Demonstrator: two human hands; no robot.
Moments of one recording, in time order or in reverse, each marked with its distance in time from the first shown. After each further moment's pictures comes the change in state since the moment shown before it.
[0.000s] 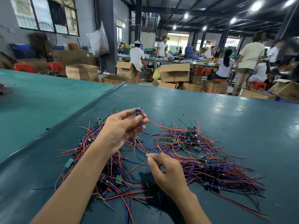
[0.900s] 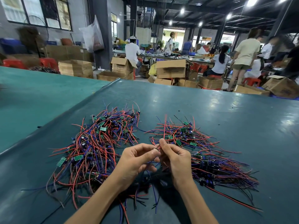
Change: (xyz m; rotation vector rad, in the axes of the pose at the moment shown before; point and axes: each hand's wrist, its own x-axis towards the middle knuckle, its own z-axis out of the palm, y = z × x) left_hand -0.043 -0.102 -0.001 0.110 -0.178 -0.077; right_hand 0.019 0.004 -0.020 0.790 0.180 0.594
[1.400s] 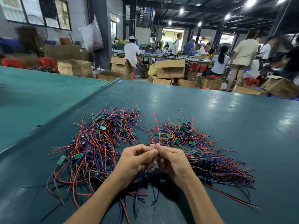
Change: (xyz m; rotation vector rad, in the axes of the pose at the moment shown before) left_hand -0.001 -0.004 0.000 0.029 0.025 -0.021; right_hand -0.002 -0.009 -0.006 0.061 -0.288 0.318
